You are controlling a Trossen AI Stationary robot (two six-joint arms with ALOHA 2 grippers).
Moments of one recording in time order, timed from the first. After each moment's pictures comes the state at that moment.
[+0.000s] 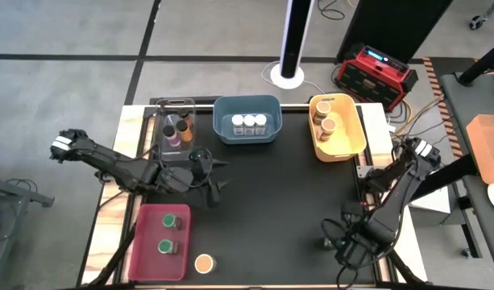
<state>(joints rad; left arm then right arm) -0.32 1.20 0.85 -0.03 -0.63 -0.28 0.89 1.57 1.32 -1.32 0.04 1.09</state>
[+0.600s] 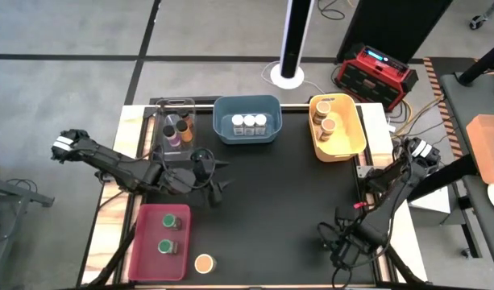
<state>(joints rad) -0.32 1.22 0.86 -0.04 -0.65 -0.31 0.89 1.57 1.10 -1.03 0.03 1.08</state>
